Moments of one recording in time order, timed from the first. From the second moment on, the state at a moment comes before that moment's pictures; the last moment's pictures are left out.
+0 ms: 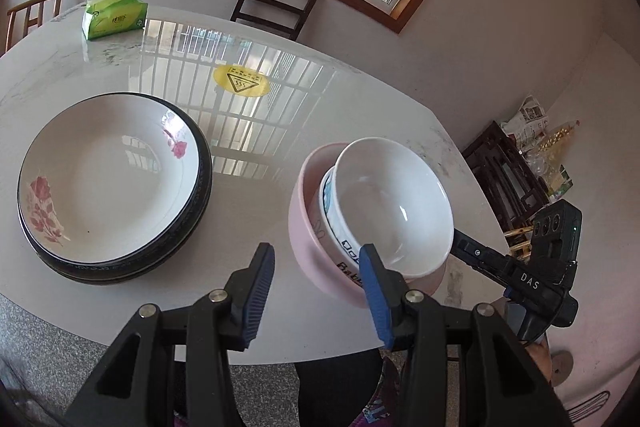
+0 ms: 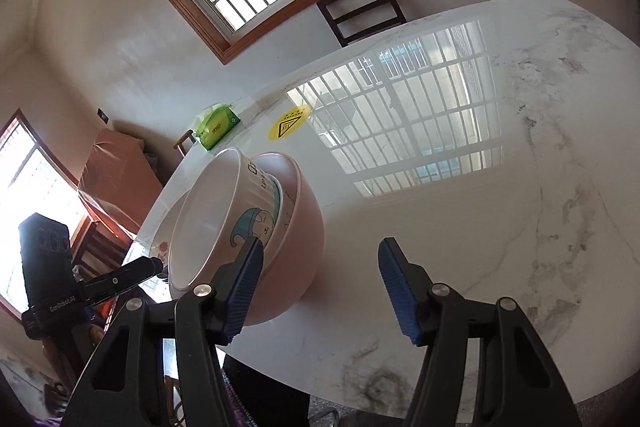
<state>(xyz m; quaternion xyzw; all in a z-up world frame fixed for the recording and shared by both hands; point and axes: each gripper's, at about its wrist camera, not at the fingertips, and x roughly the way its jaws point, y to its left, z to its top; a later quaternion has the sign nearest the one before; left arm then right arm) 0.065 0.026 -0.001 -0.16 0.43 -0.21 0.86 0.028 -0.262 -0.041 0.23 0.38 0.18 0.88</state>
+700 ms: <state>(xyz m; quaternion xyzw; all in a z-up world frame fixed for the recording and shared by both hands) 0.118 0.033 -0.018 -0.22 0.55 -0.15 0.79 0.078 -0.255 -0.031 0.18 0.50 0.20 0.82</state>
